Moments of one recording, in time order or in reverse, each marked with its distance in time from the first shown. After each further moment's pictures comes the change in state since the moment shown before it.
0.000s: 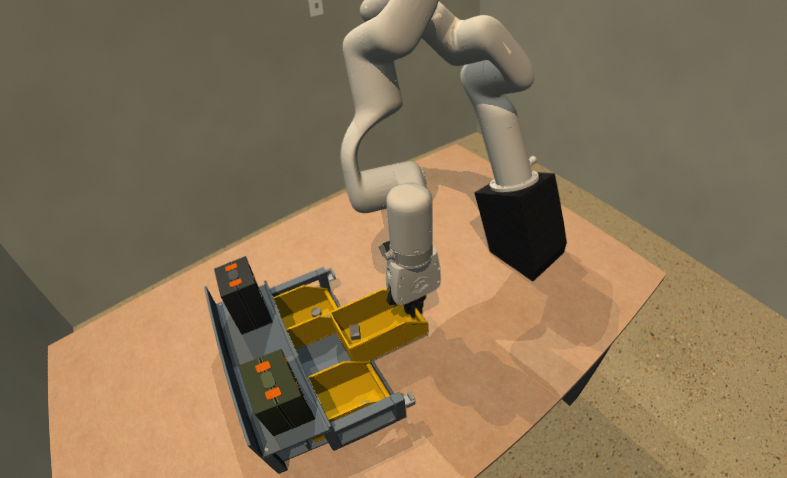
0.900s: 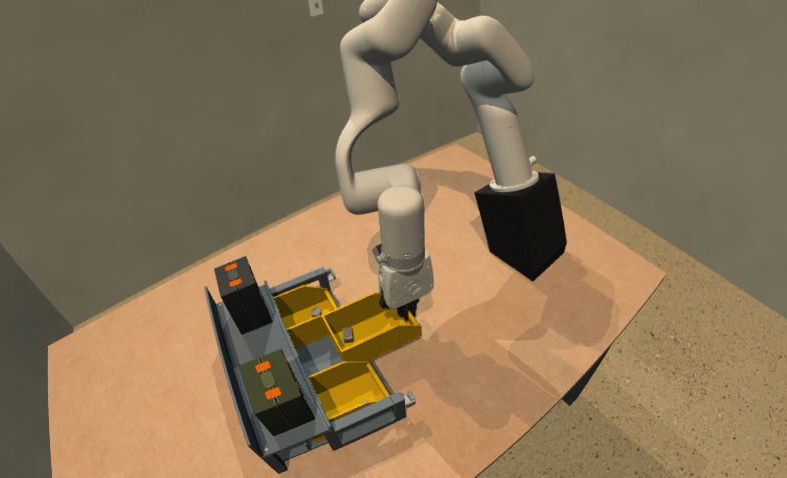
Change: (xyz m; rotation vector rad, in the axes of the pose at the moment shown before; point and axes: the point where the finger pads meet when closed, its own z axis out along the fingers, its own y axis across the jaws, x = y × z) arm 0.000 -0.016 0.000 0.000 0.000 0.001
